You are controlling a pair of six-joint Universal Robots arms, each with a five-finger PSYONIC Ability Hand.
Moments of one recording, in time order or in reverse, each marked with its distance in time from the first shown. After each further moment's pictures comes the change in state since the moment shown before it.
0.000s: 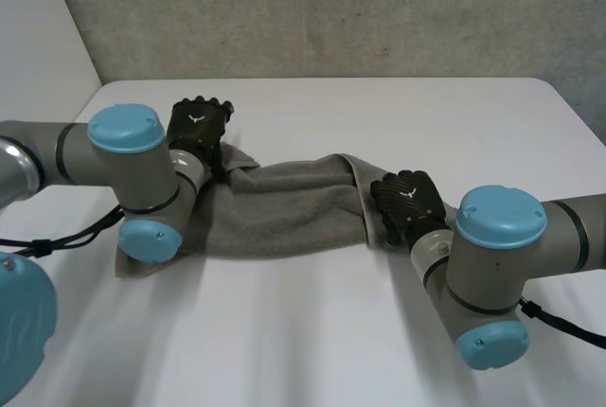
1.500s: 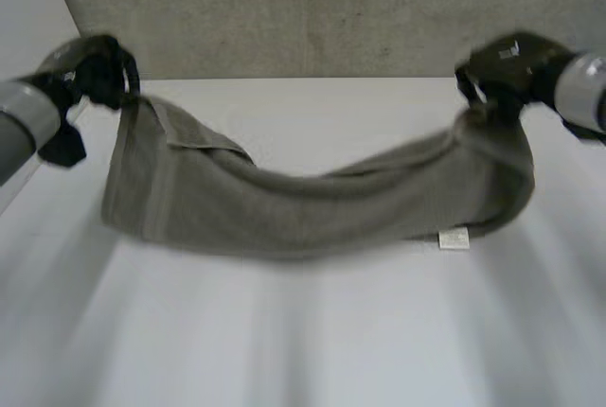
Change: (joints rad) left arm 0.340 0.499 -0.212 -0.250 0.368 -0.452; right arm -0.354 -0.132 -0.756 0.957 -0.442 -0.405; left_hand 1.097 1.174 1.220 1.166 1.131; right_hand 0.552 0.665 0.665 0.670 0.642
